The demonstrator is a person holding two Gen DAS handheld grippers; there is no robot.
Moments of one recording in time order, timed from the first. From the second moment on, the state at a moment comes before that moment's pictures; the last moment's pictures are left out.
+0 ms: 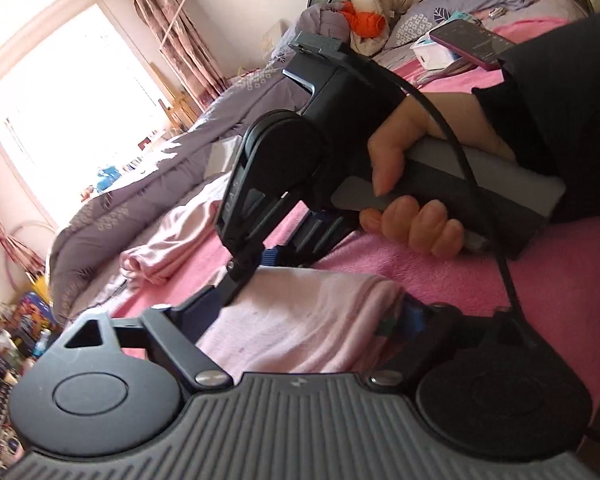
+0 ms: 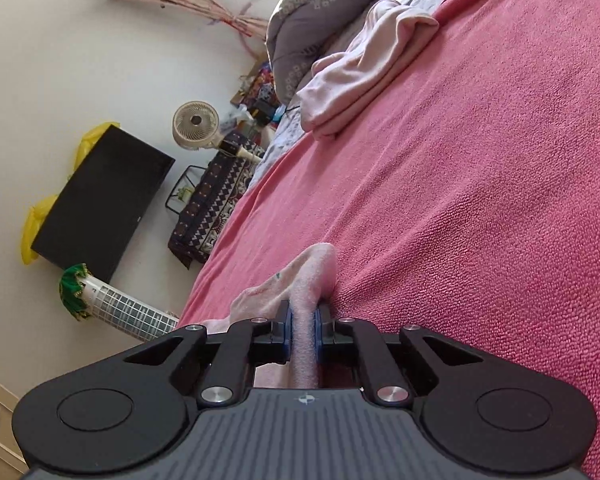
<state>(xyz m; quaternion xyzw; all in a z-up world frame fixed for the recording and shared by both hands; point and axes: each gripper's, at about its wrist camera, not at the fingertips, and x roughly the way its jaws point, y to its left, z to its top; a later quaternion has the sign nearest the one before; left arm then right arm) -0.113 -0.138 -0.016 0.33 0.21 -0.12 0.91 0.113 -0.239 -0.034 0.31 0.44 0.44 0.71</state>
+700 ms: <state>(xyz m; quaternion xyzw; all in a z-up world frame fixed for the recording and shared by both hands) -0.151 -0.186 -0.027 0.40 0.20 -0.11 0.89 0.110 -0.238 -0.035 0.32 0.44 0.44 0.71</state>
